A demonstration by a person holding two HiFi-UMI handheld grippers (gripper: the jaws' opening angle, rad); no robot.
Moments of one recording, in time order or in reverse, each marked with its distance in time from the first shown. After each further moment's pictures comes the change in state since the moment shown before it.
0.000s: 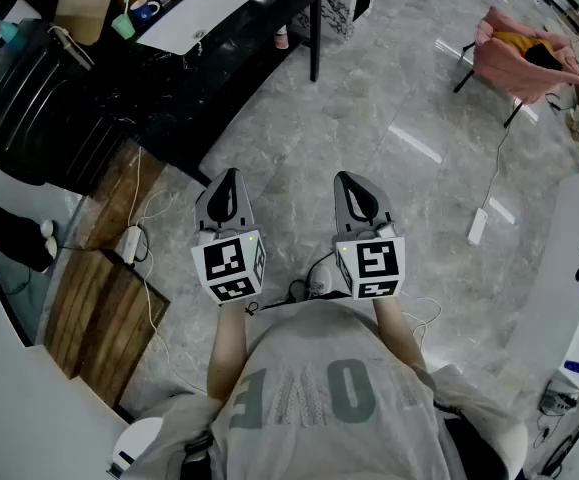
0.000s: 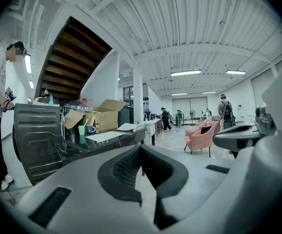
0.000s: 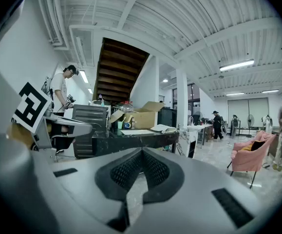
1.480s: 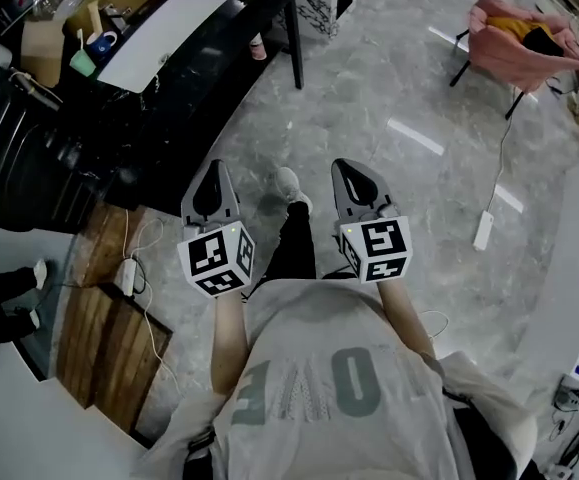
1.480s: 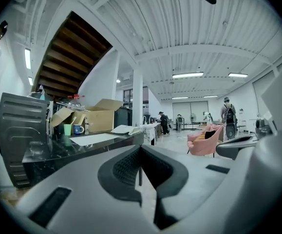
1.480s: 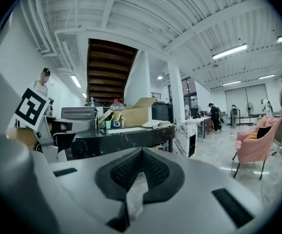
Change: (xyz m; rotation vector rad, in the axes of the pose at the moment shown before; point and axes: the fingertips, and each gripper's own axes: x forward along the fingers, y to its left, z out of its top) left arm 0.158 -0.021 -0.008 -0.034 -0.036 -0.009; right arm 0.118 -0.113 -0.038 0.100 0.010 0.011
